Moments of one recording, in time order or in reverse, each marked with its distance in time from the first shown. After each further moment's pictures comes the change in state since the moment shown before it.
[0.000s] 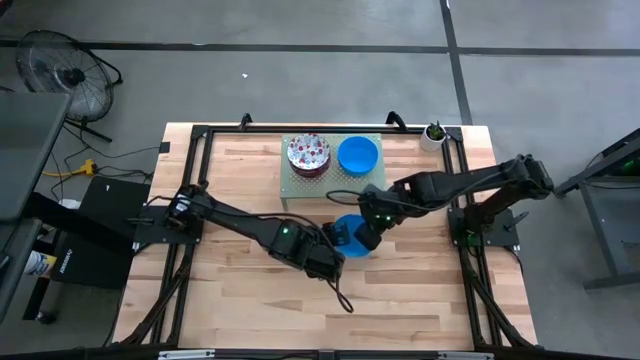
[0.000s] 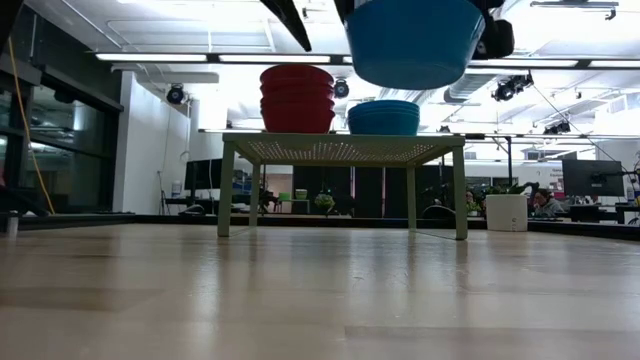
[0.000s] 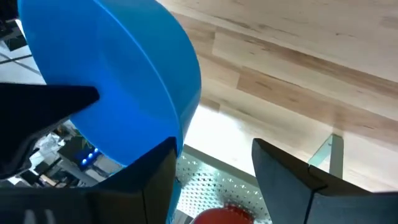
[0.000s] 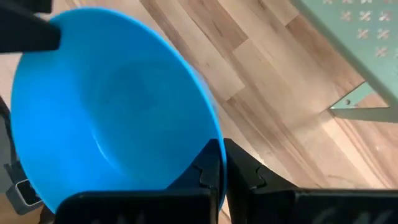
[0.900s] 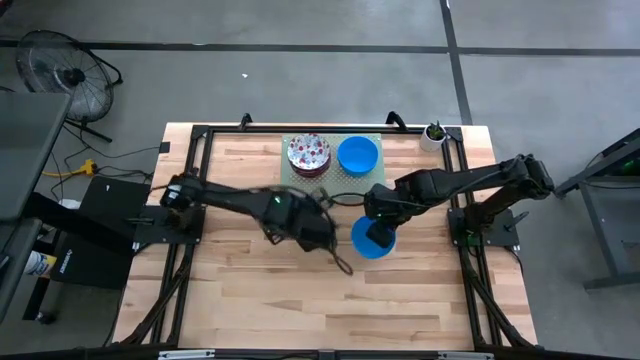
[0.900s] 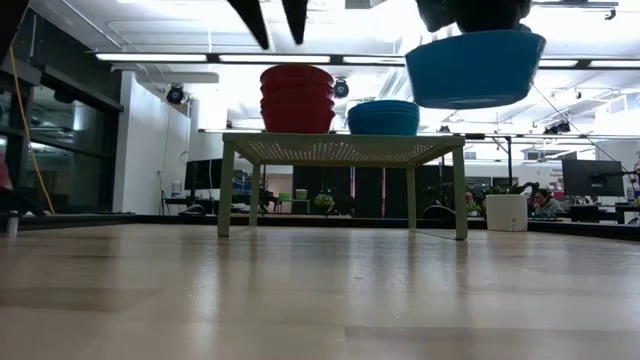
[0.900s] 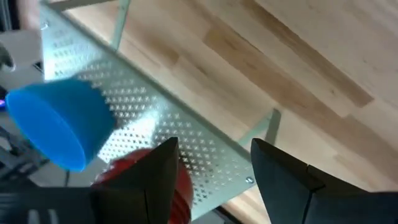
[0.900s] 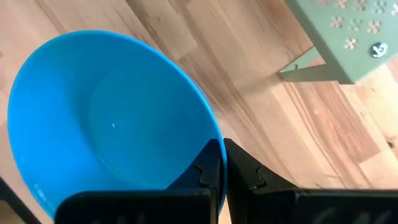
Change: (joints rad) left arm 0.116 -0.081 0.003 -0.202 0.111 -0.300; right arm -0.022 0.000 -0.002 -0.156 -0.013 -0.065
